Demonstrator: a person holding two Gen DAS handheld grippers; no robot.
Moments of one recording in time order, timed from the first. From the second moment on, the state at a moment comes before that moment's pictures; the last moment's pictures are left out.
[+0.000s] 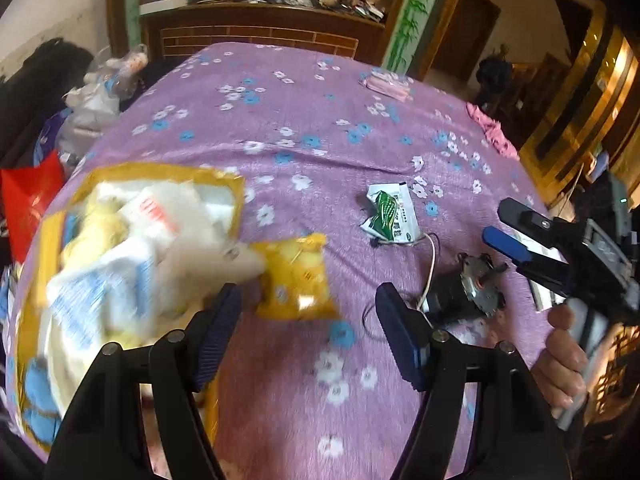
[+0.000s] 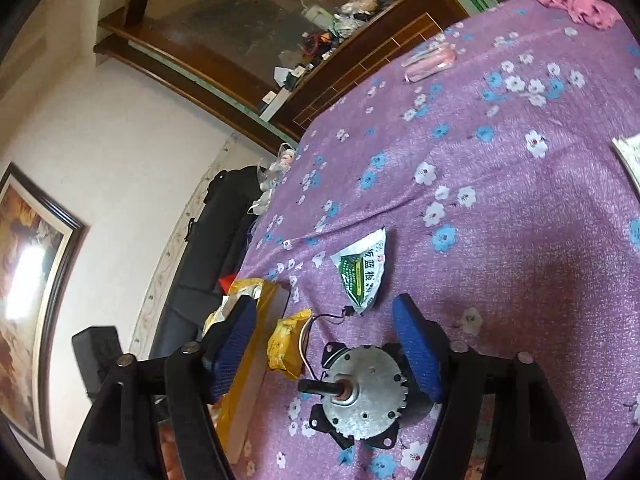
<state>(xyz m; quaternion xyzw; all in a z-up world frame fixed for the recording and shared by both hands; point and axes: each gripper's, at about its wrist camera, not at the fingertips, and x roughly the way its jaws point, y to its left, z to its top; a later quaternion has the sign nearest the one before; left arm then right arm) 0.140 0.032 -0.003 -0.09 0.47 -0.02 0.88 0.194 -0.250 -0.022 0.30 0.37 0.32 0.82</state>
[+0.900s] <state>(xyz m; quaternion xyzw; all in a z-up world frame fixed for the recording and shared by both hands) 0.140 0.010 -0.046 -0.05 0.50 -0.03 0.86 0.199 -0.261 -0.007 0.22 0.35 0.26 0.87</state>
